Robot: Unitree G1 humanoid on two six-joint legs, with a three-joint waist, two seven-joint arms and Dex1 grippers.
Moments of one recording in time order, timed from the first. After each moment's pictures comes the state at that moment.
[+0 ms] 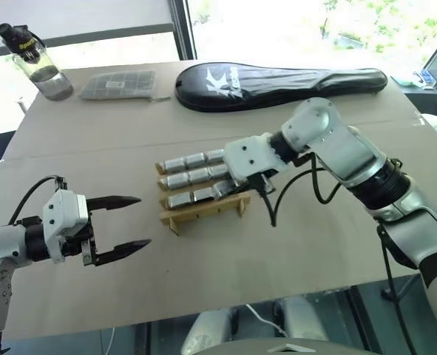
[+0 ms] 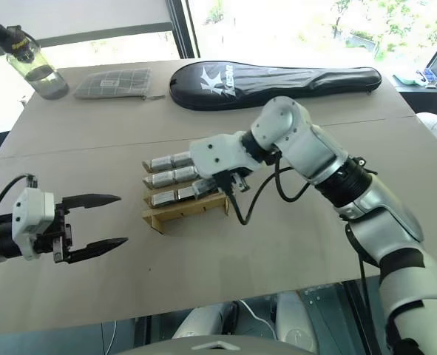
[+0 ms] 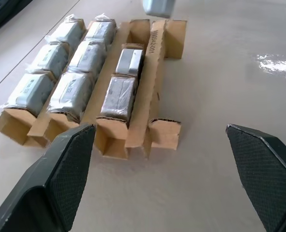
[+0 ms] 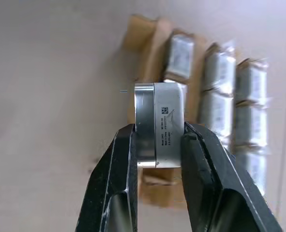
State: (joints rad) left arm 0.20 0.92 0.50 -0.20 -0.51 0.13 -1.37; right arm -1.14 -0.43 0.62 0.06 0.04 0.35 1.35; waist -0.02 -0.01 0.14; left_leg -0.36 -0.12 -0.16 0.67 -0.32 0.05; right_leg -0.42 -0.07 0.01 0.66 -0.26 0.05
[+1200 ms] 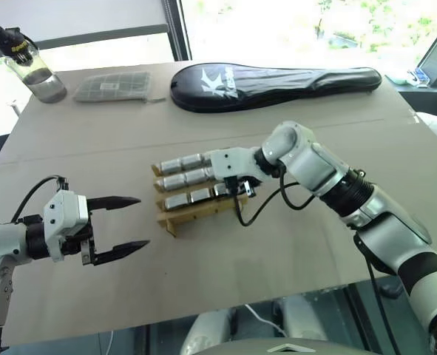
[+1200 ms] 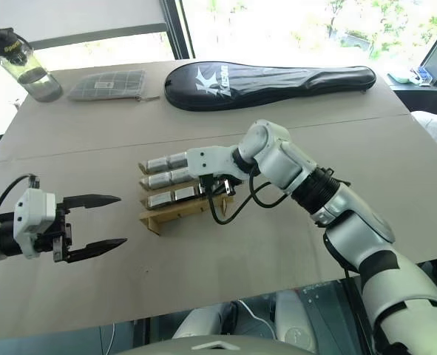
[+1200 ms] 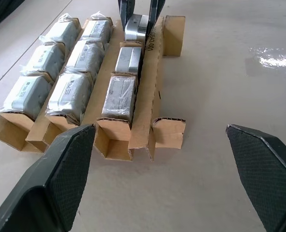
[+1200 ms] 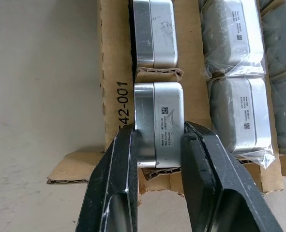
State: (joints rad) left arm 0.18 0.94 0.47 -0.14 -0.51 0.08 -1.38; right arm -1.10 -0.30 0.68 0.25 -0.14 0.50 1.26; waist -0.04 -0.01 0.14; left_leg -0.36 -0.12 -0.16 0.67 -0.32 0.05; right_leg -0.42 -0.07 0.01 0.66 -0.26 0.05
